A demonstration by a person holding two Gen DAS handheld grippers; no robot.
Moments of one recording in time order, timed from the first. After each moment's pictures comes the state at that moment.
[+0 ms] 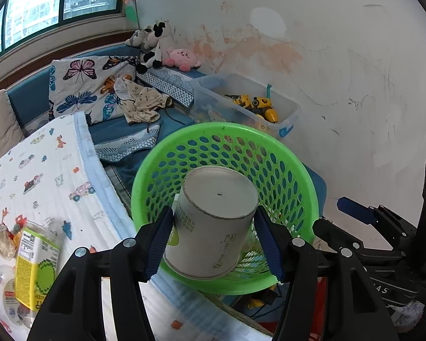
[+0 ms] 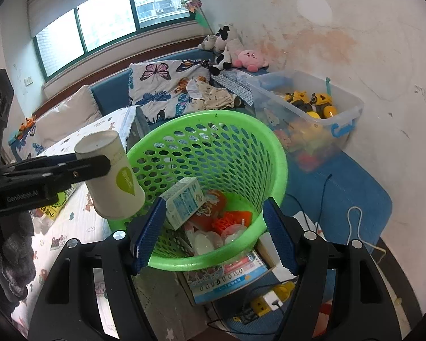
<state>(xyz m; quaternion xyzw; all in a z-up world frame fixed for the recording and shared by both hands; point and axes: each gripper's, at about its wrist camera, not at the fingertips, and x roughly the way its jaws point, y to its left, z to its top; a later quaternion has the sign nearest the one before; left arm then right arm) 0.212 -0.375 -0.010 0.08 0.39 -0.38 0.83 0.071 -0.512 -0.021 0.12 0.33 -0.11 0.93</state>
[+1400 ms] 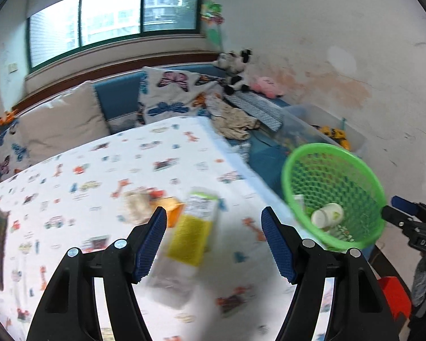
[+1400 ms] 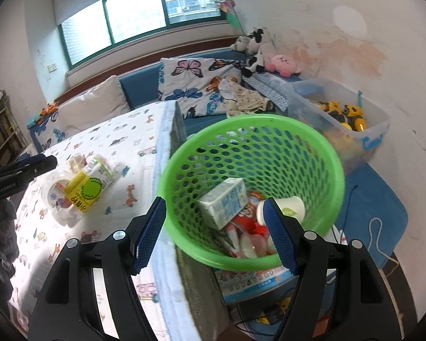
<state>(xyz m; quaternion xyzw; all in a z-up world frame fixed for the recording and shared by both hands) 0.222 -0.175 0.010 0.06 0.34 -0.22 0.91 0.093 -0.440 -0.007 0.09 0.33 -0.05 0.94</state>
